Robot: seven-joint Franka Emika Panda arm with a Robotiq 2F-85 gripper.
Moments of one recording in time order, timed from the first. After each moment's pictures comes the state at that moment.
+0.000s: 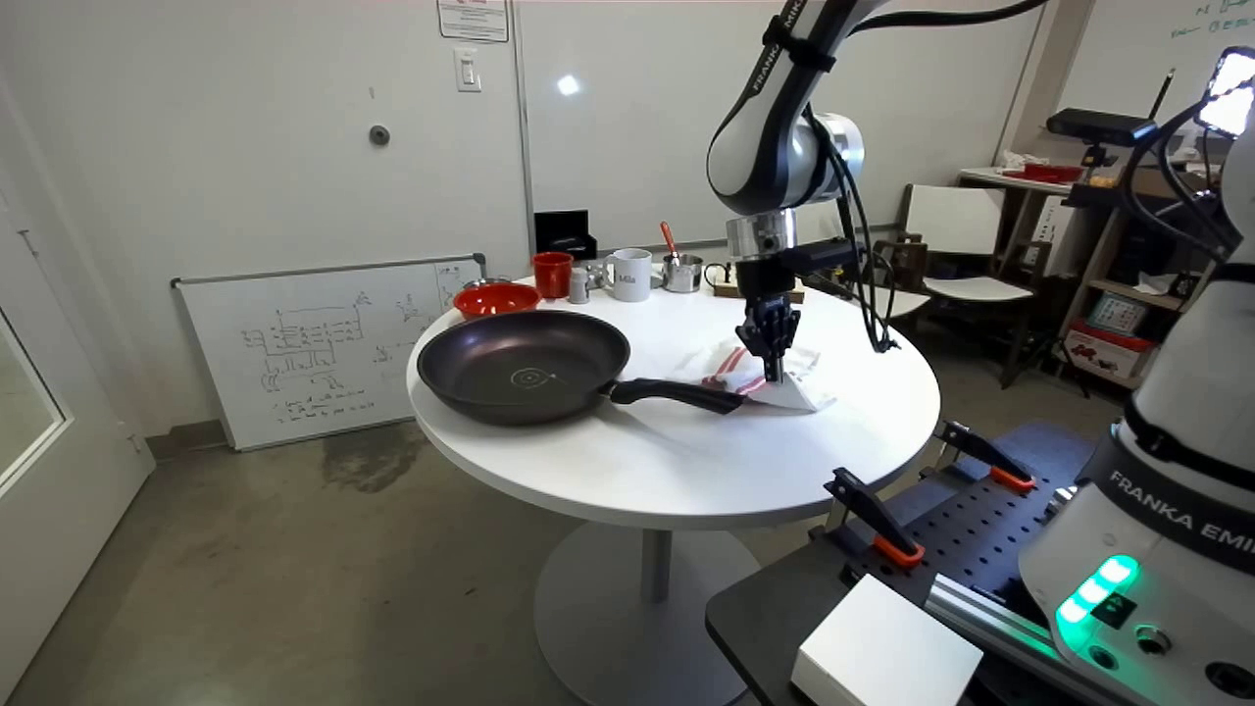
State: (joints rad) arm -0.04 0.31 0.01 -2.42 -0.06 2.43 -0.20
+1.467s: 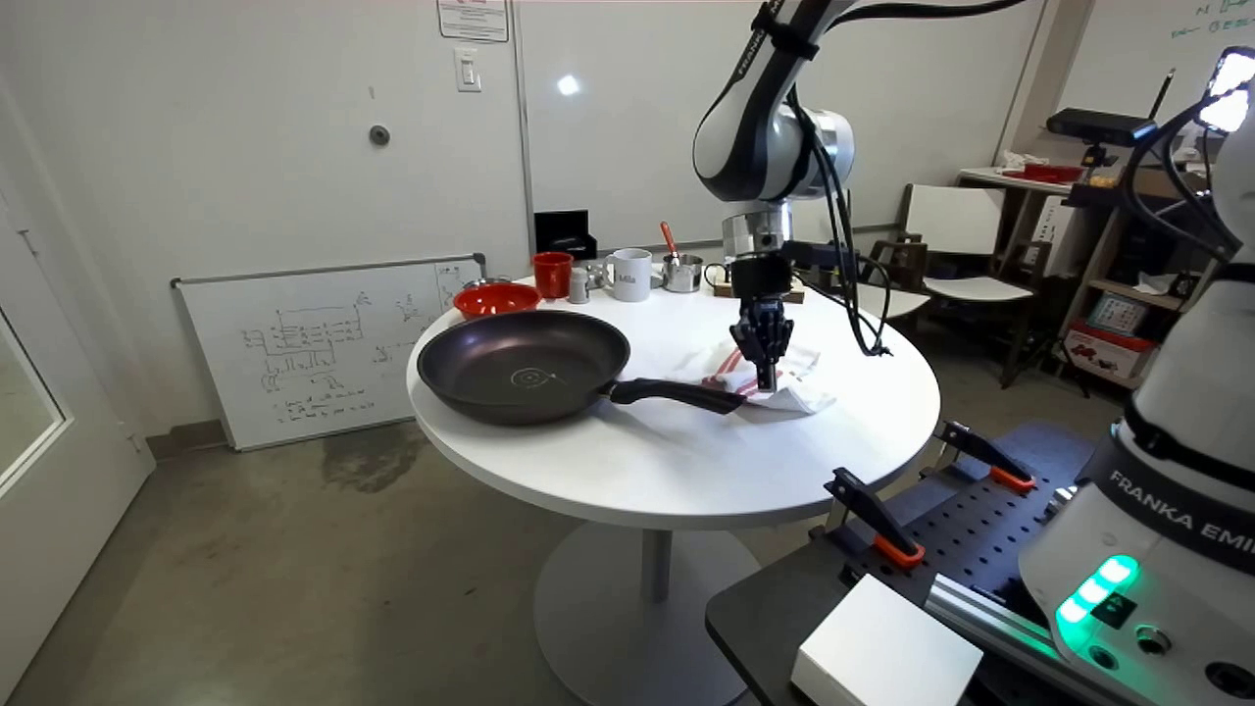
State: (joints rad) arm -0.08 0.32 0.07 -2.40 0.10 2.31 -0.35
